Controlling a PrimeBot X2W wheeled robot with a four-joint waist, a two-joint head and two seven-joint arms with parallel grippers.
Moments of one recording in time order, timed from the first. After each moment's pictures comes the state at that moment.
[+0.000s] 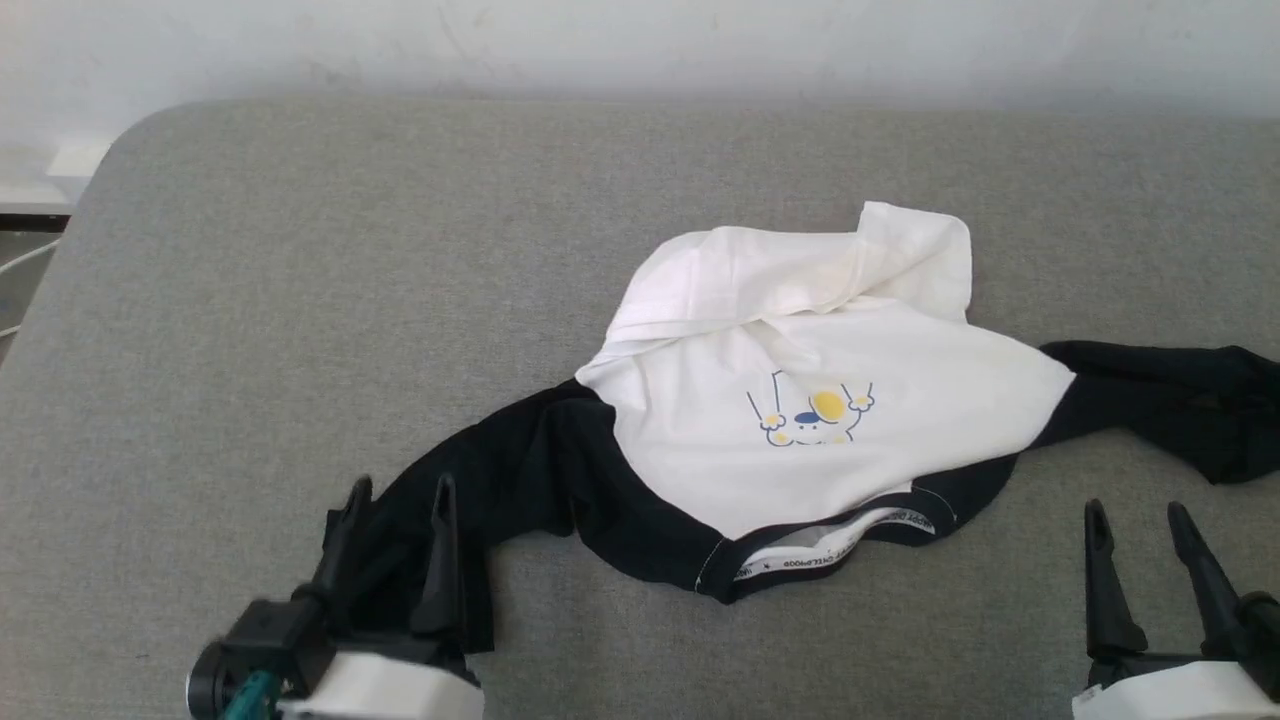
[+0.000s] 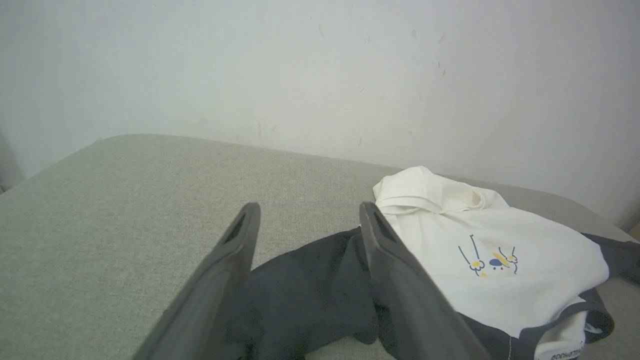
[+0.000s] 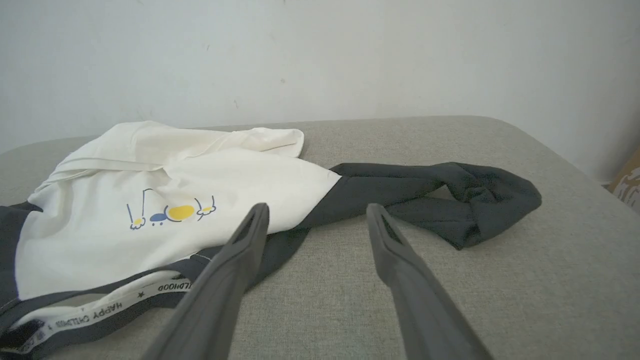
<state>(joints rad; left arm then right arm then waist) 0.10 0.13 -0.15 -0.06 -0.29 0.06 -0.26 0.14 -0.05 -0.18 0.03 0.14 0.13 -0.22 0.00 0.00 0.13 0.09</state>
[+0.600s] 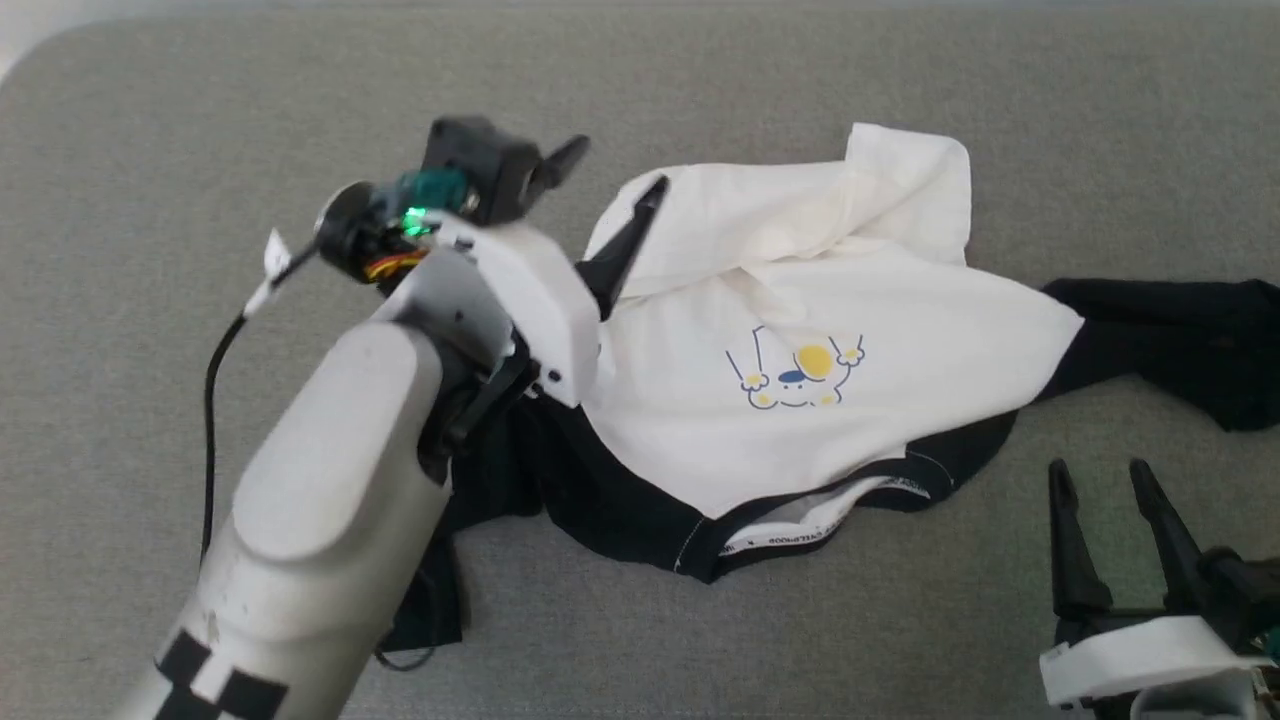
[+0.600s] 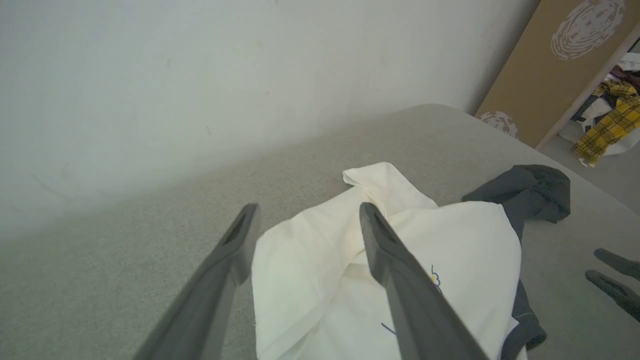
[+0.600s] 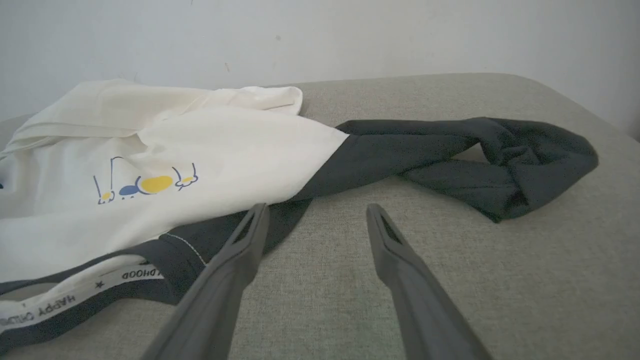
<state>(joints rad) -0.70 0.22 -0.45 0.20 -0.43 -0.12 0.26 0.06 -0.05 -0.13 0.09 0.14 0.13 -0.24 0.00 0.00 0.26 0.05</state>
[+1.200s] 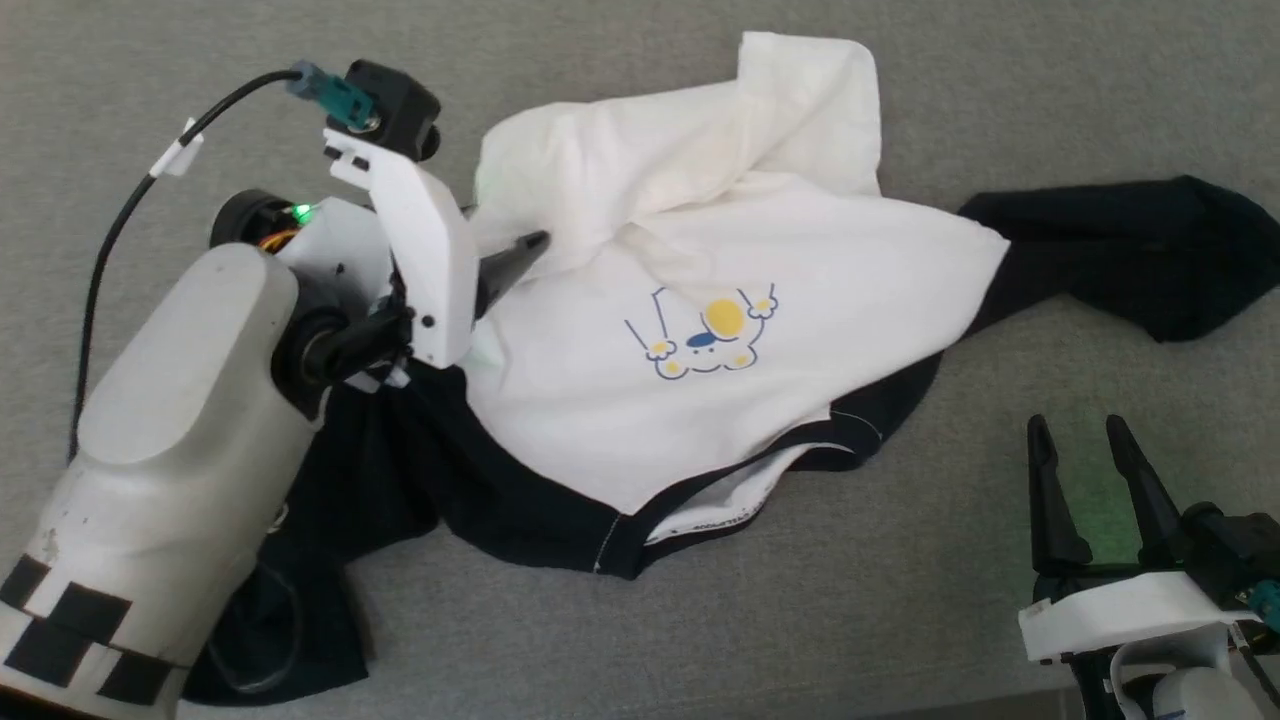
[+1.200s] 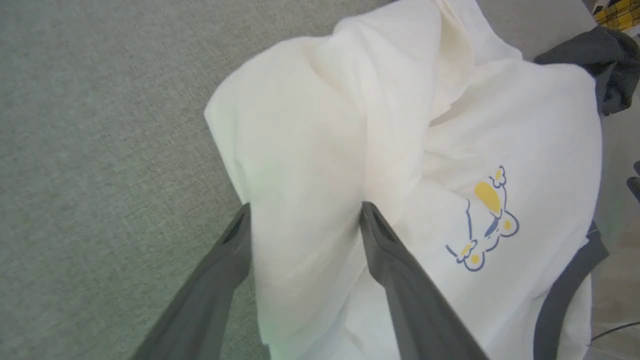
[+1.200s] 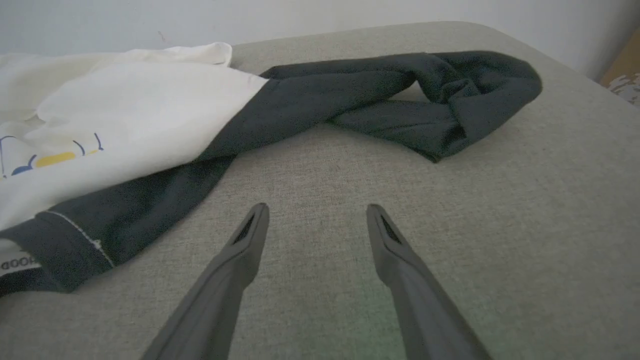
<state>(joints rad) -0.88 0.43 -0.60 0.37 -0.84 -0.12 0.64 -0.03 -0.05 -0.09 0.14 0.19 0.13 -0.26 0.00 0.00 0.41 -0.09</state>
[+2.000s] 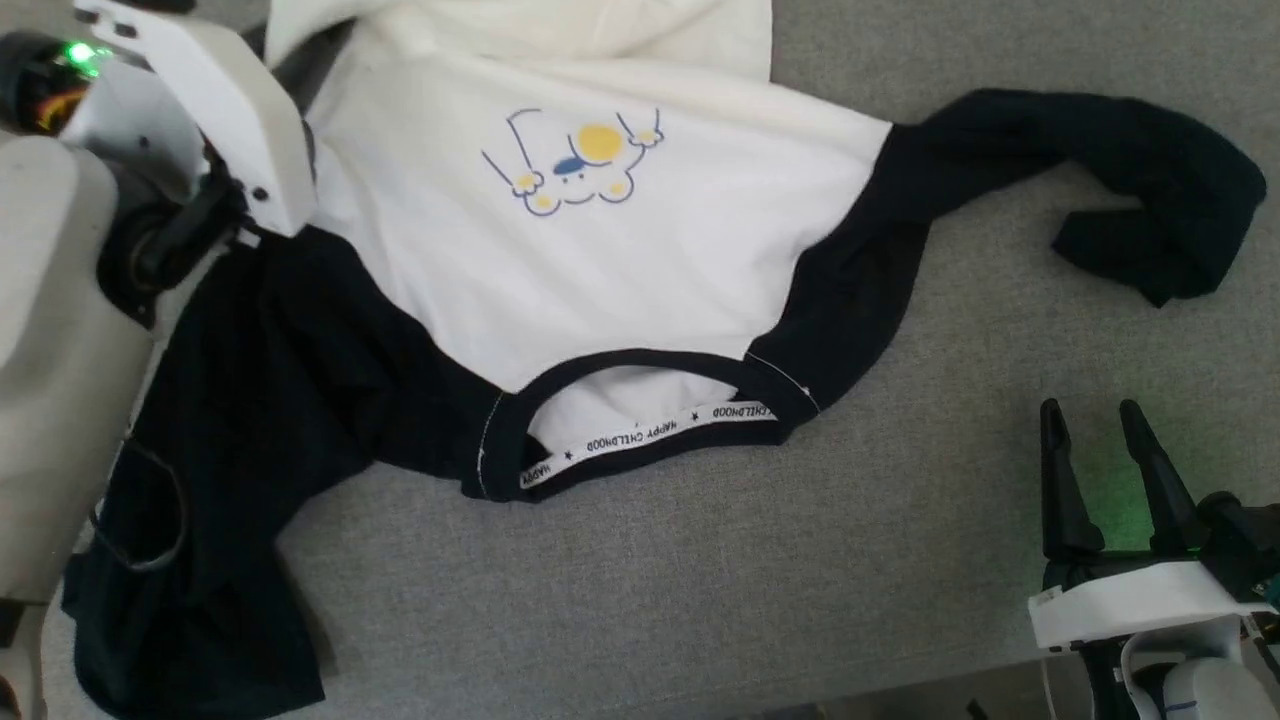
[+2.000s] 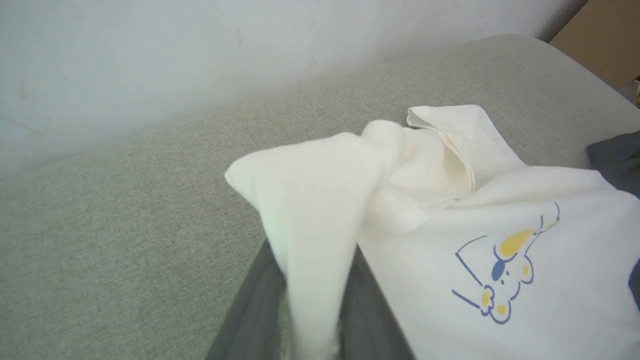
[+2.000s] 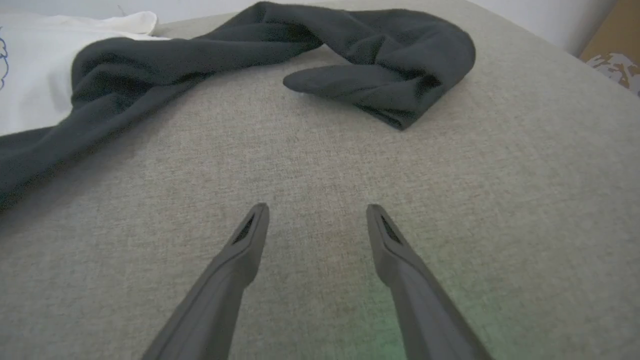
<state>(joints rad) -1.01 0.59 -0.58 0.40 -0.78 -0.12 0.34 -0.04 -0.05 -0.11 0.13 0.19 0.13 -0.26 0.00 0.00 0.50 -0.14</state>
